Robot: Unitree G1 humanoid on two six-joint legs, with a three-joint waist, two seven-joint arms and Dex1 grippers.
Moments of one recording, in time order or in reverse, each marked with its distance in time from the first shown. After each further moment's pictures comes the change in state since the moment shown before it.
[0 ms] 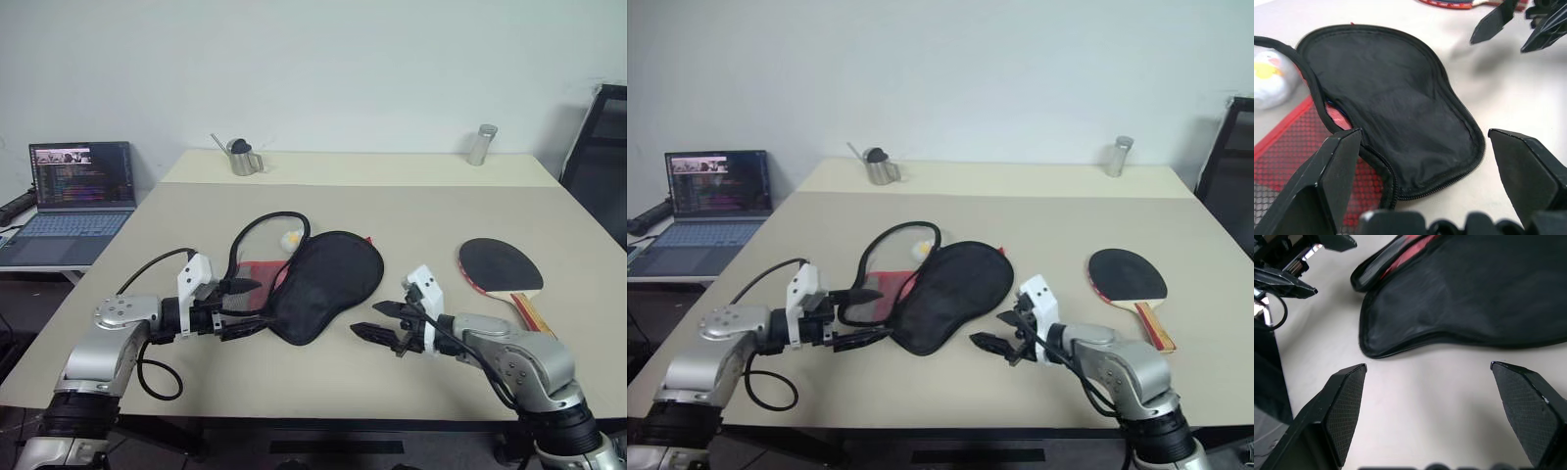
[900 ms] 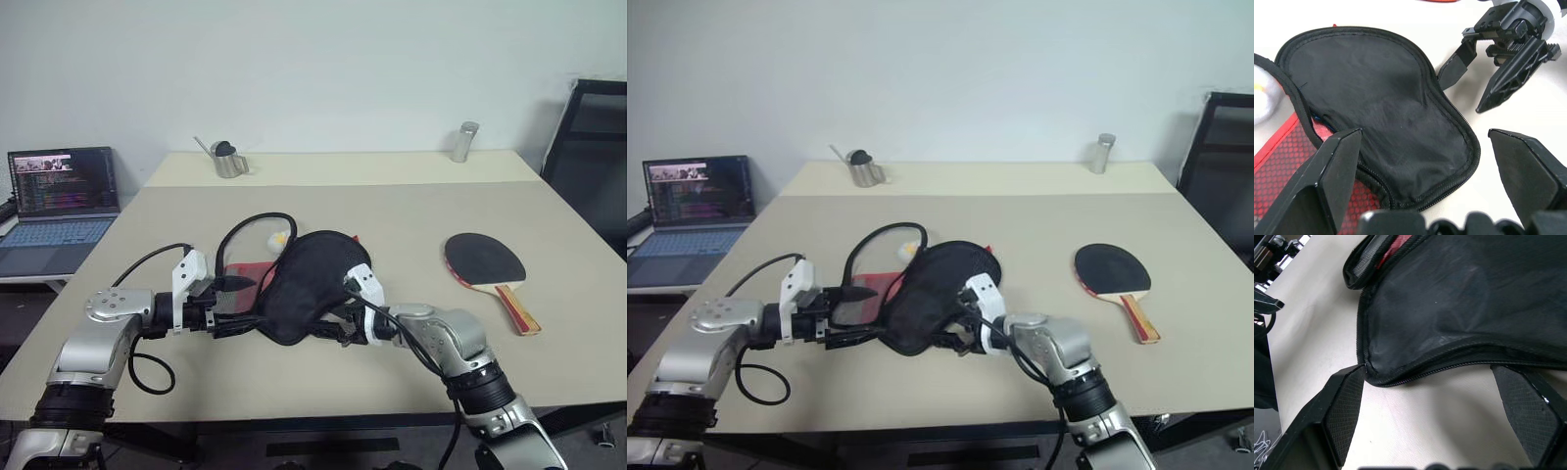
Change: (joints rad) left arm -0.032 0.008 0.000 0.036 0.021 -0.007 -0.027; right arm -0.213 0.288 0.103 0.349 -0.140 0.005 -0.059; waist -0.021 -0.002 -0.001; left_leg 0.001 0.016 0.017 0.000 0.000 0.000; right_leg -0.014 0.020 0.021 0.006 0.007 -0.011
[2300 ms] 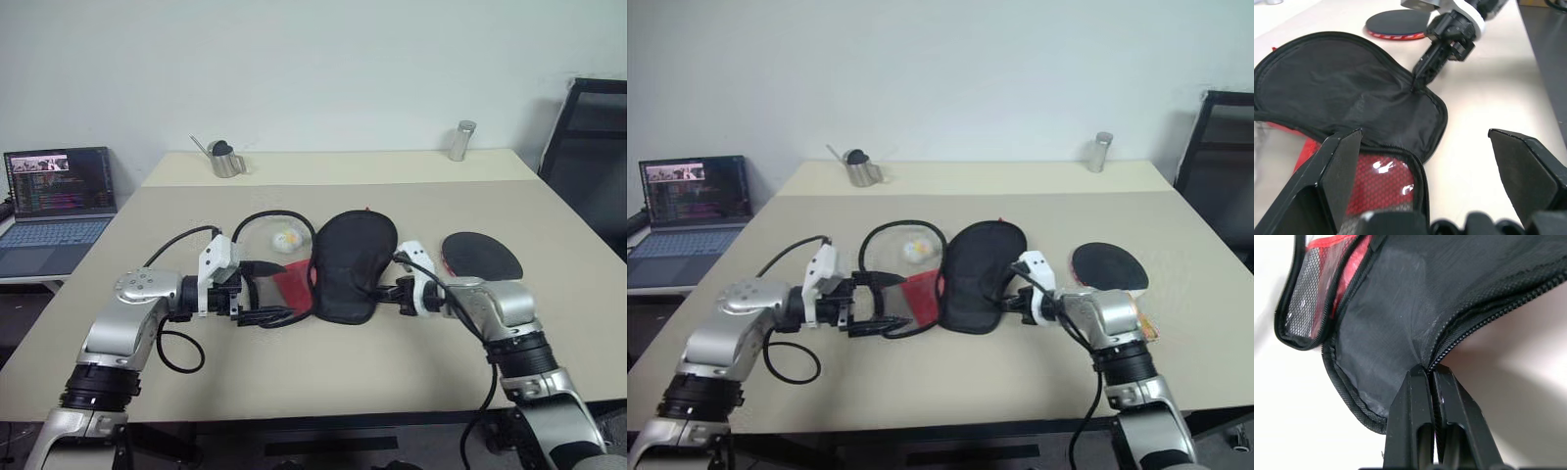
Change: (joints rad) left arm -0.120 -0.071 -0.072 -0.058 -0.015 0.013 -0.037; right arm -0.102 -0.262 -0.171 0.112 -0.036 0.086 0.116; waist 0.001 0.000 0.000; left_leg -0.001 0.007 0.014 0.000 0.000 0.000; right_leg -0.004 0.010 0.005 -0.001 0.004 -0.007
